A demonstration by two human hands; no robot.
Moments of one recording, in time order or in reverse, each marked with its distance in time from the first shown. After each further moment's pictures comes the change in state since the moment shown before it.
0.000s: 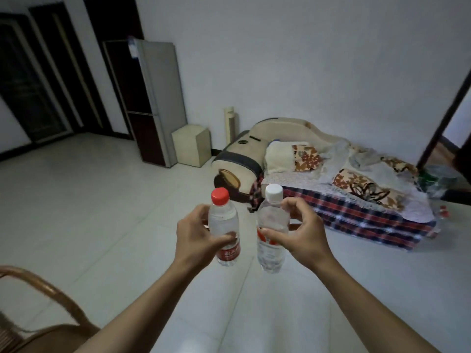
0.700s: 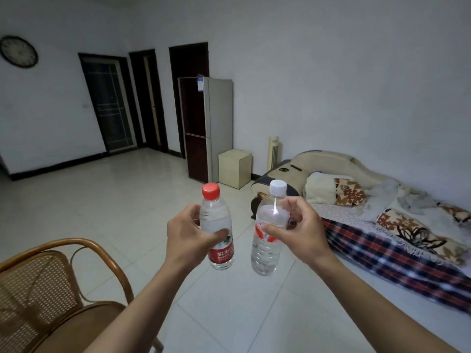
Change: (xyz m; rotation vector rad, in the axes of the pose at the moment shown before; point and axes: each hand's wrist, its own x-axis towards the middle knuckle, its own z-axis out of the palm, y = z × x) left_hand -0.089 0.014 -0.133 0.012 0.316 -0.061; right_hand -0.038 -0.101 0.056 0.187 -0.136 -0.139
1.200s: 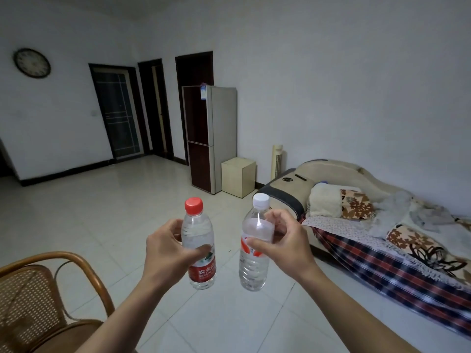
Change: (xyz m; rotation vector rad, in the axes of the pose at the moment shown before) left_hand 0.040 0.000 0.055 0.062 0.024 -0.050; right_hand 0.069 0.064 -0.025 0.044 -0.070 -0.025
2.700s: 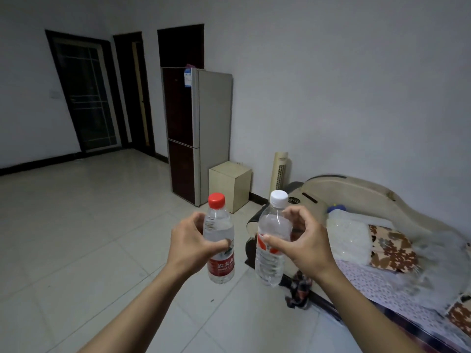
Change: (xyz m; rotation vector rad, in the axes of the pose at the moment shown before) left_hand 0.540 -0.130 0.293 -0.064 -0.137 -0.005; right_hand 0.518 0.274 0.040 -0.182 0.020 -0.025
